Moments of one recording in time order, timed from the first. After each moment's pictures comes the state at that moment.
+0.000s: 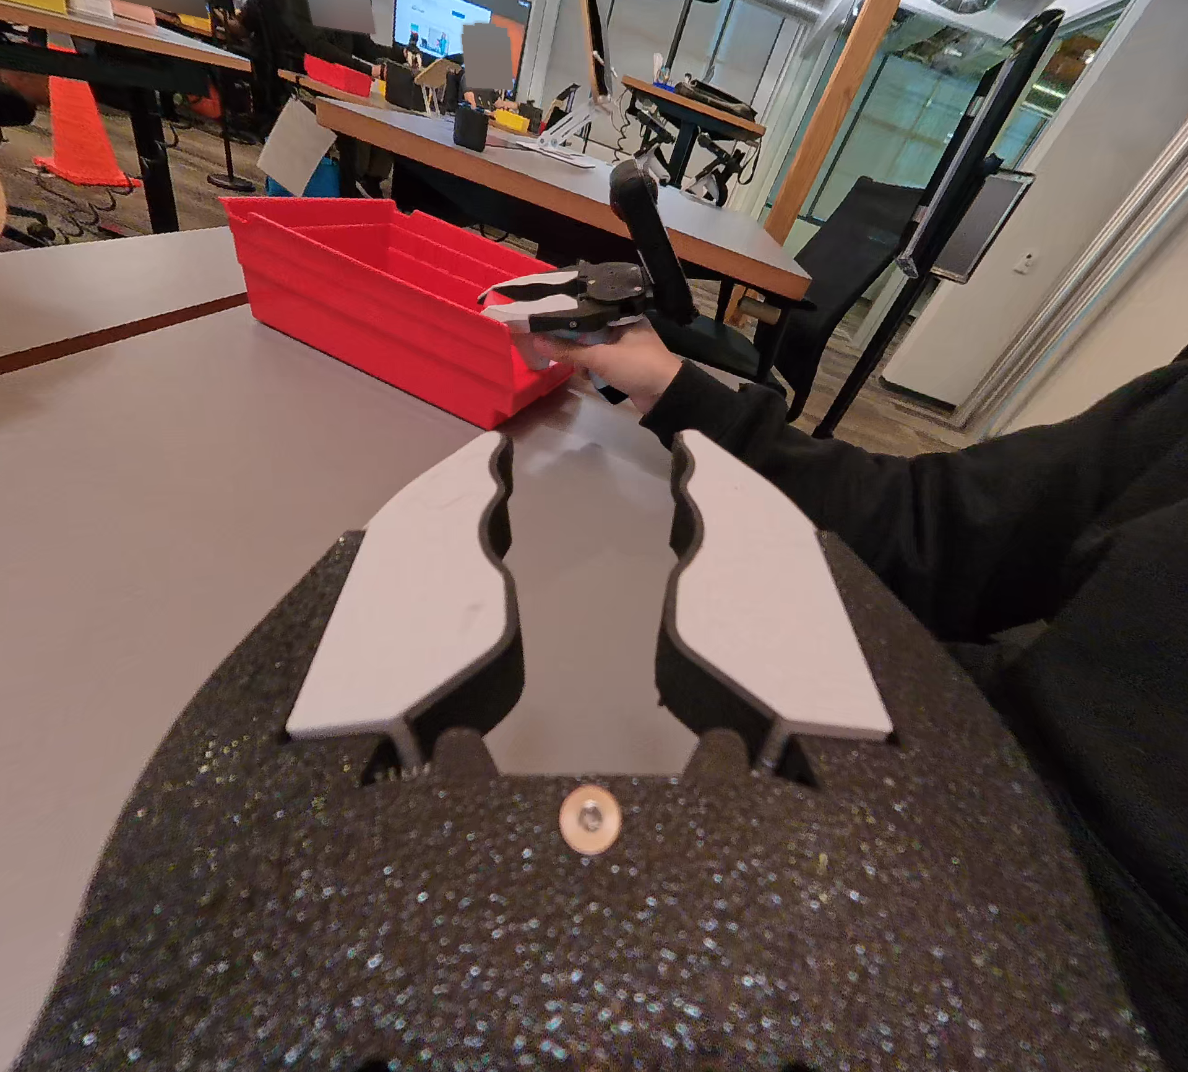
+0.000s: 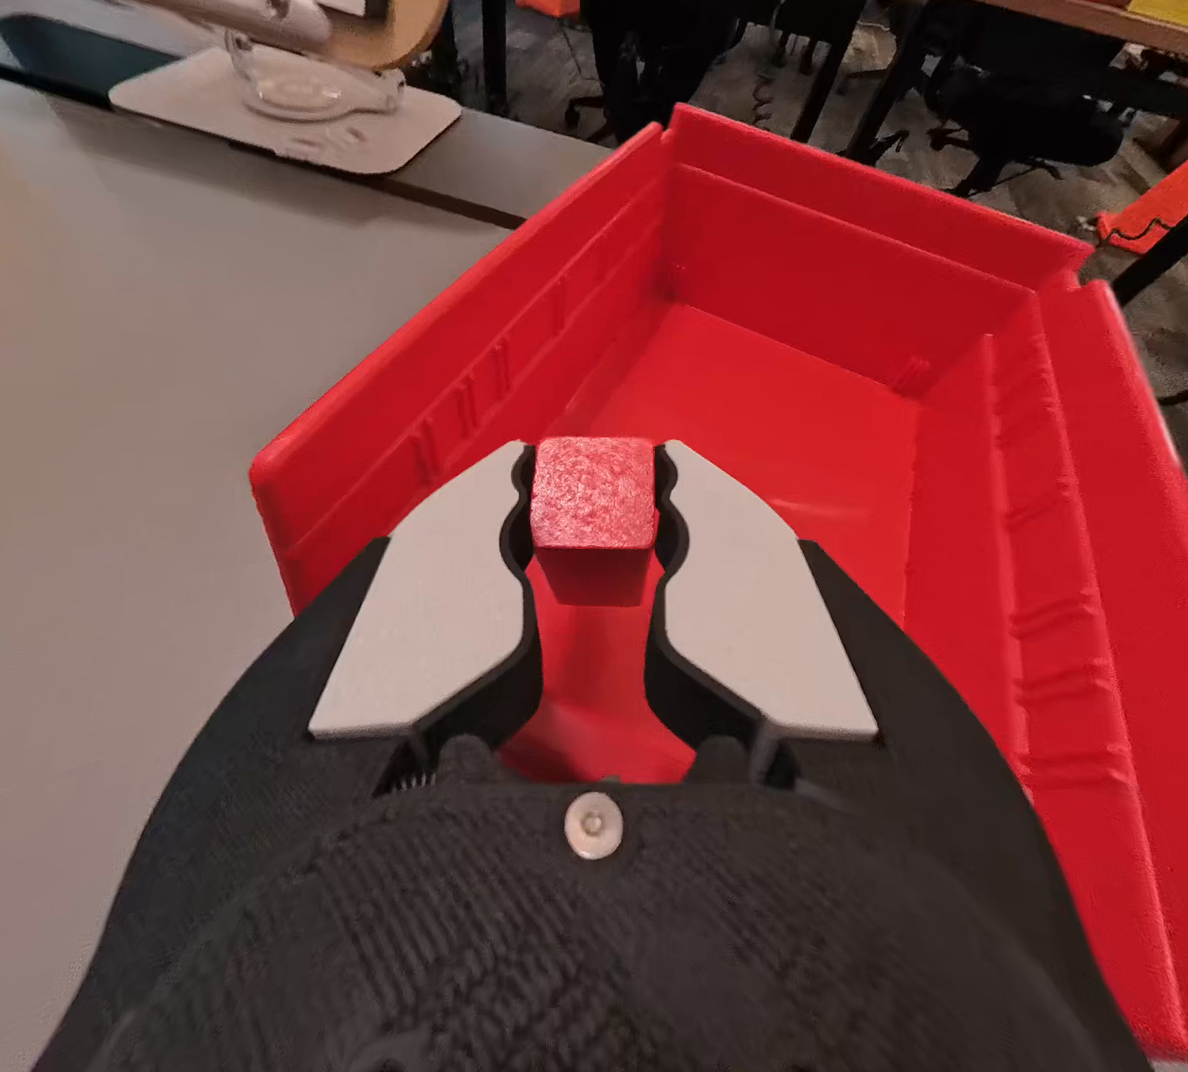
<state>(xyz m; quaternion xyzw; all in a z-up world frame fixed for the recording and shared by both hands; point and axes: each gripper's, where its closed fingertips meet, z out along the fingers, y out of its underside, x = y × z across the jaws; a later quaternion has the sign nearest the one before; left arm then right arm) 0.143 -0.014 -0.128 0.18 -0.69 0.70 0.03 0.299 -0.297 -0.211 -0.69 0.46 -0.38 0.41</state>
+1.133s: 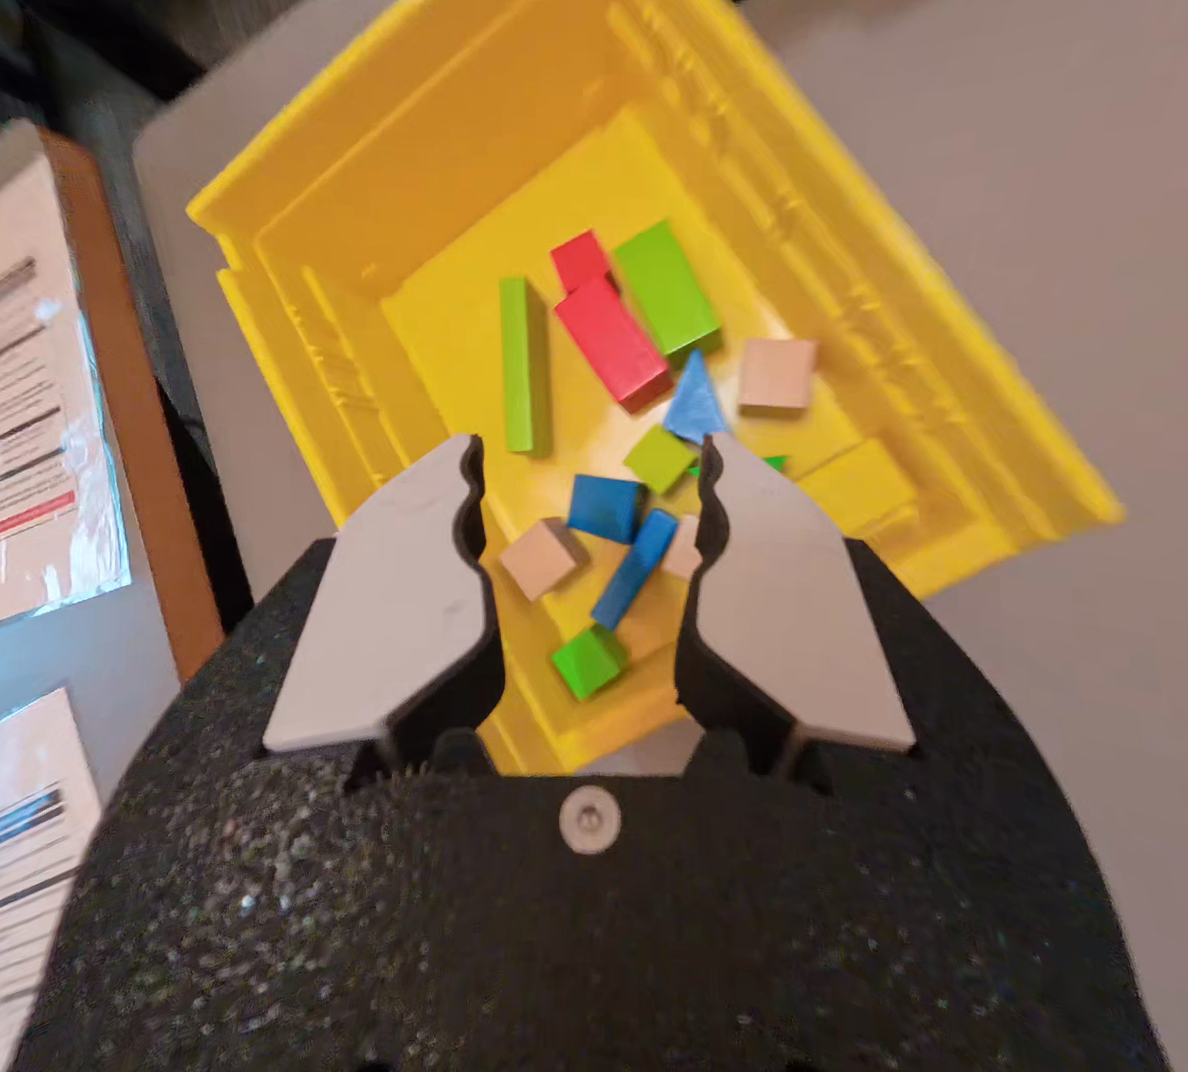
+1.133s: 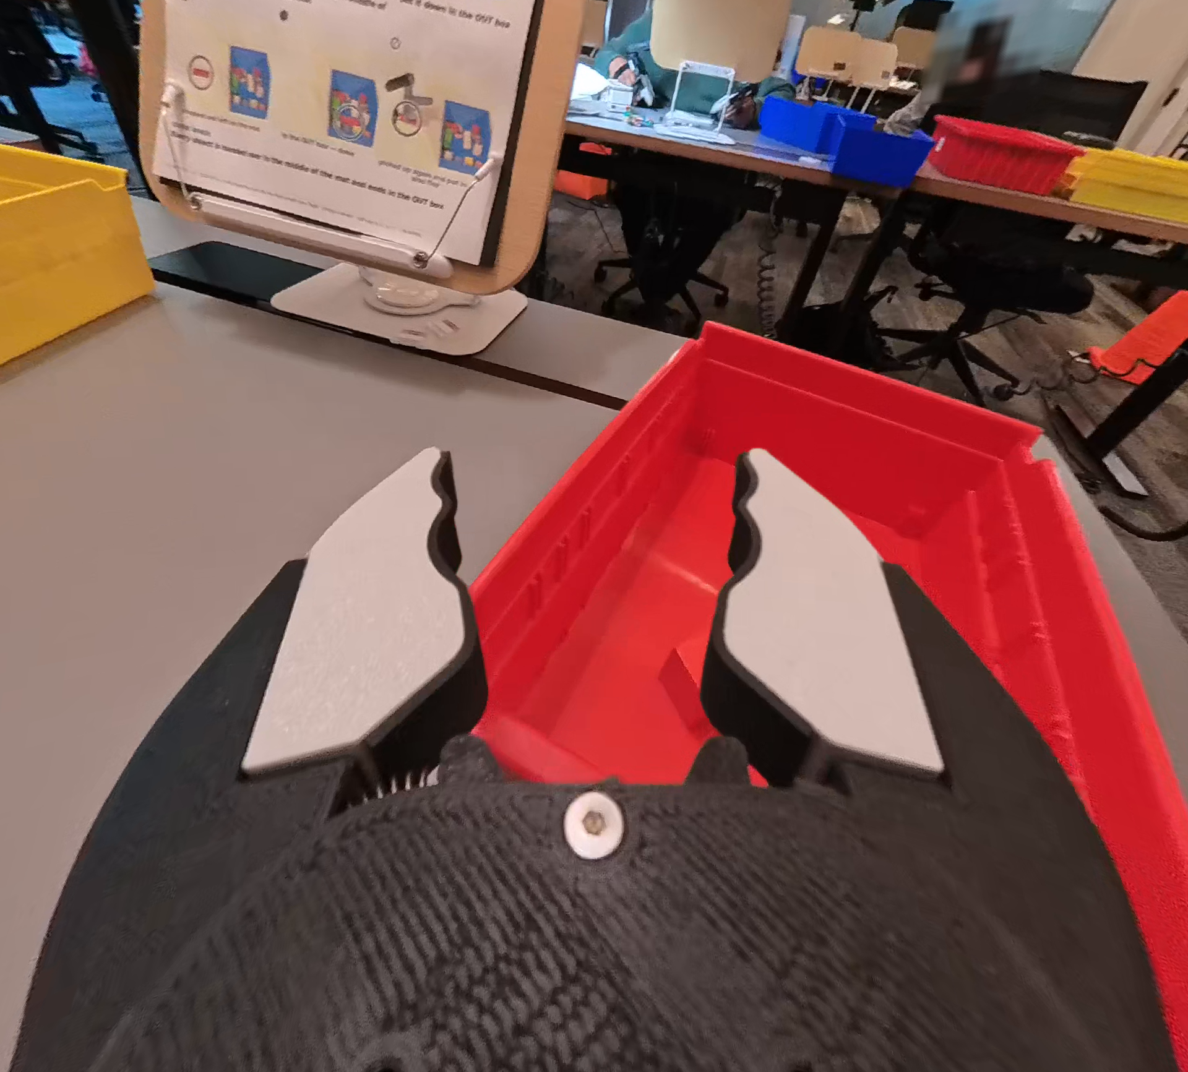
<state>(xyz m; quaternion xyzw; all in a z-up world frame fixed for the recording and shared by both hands) 0.307 0.290 -0.170 0.51 -0.80 0.18 -0.28 0.285 -0.263 -0.137 -0.64 0.41 -0.42 0.50</state>
